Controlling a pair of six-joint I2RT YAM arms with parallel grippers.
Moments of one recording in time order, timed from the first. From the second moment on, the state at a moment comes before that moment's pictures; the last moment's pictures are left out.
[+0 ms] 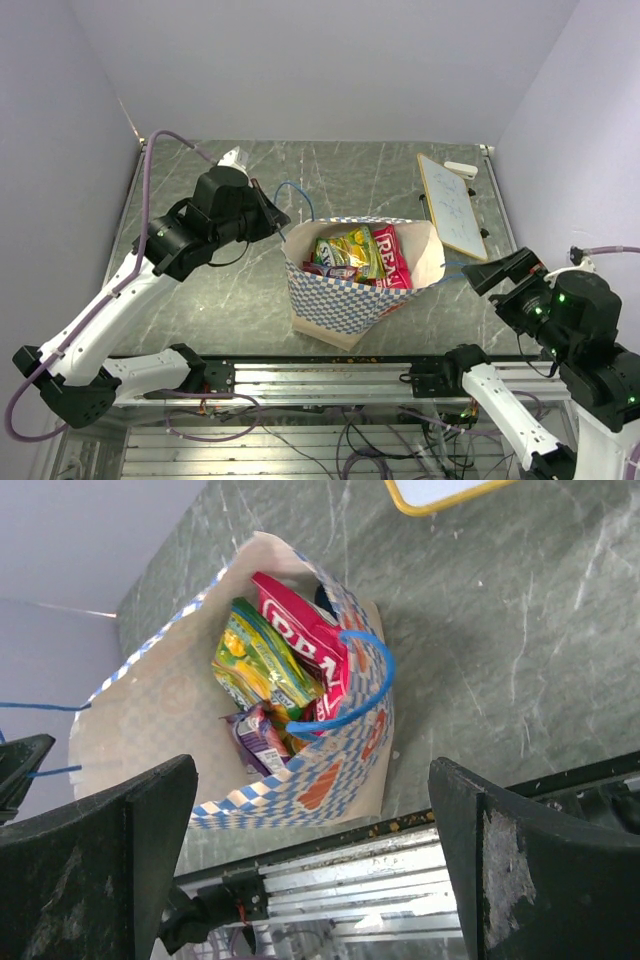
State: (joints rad) left arm -0.71 1.11 1.37 -0.76 -0.11 -0.91; right arm 0.29 0.56 1.41 -1.38 0.15 0.89
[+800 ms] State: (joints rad) left arm -0.70 1.06 1.29 -0.72 -0.11 -0.97; right arm 0.30 0.53 1.05 -0.84 0.04 1.08
